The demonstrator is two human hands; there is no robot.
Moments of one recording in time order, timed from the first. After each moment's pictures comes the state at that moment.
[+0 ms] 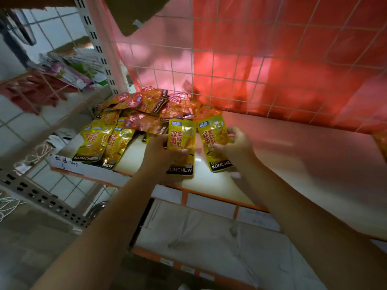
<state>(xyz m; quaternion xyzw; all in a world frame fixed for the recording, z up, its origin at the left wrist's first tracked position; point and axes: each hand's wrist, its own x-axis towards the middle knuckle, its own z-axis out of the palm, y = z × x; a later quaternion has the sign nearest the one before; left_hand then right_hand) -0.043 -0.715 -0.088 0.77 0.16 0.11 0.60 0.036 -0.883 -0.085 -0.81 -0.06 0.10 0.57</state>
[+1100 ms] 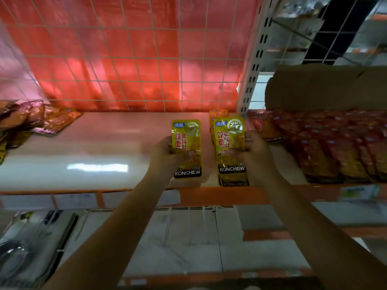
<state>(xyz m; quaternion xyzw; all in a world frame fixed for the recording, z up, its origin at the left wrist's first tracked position) -0.015 -1.096 -0.088 0.70 0.01 0.05 0.71 -0.006 -1.292 -0.078 -0.76 0.01 -0.05 0.65</state>
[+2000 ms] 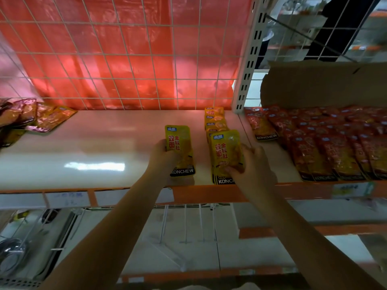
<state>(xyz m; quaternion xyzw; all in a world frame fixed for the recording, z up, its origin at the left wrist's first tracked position) -0.006 -1.107 -0.092 0.73 0.12 0.01 0.67 -0.041 -1.303 -0.090 -0.96 -0.01 -0.08 0.27</state>
